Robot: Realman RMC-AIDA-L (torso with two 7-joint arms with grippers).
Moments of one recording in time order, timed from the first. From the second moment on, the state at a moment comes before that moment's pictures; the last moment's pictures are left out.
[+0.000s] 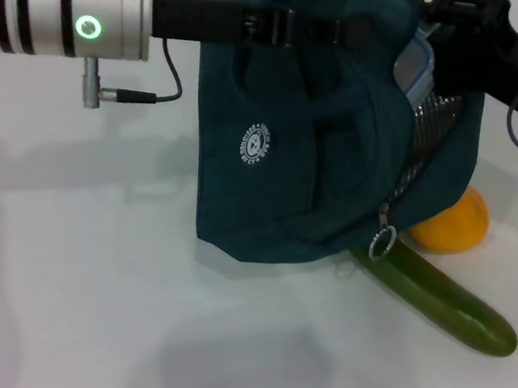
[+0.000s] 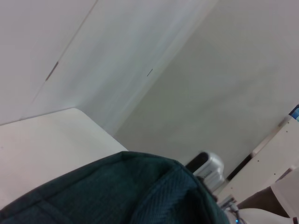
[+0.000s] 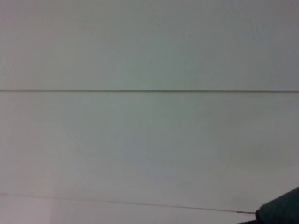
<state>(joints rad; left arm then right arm) -0.86 -2.06 0.84 0.76 1.90 1.66 -2.15 0.70 2.03 -0.36 0.04 -1.62 -1.54 2.03</state>
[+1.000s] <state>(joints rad) -0.82 -2.02 0.83 0.71 1.86 1.65 -2.14 0.79 2.02 -0.52 -0.08 -1.62 -1.48 1.88</state>
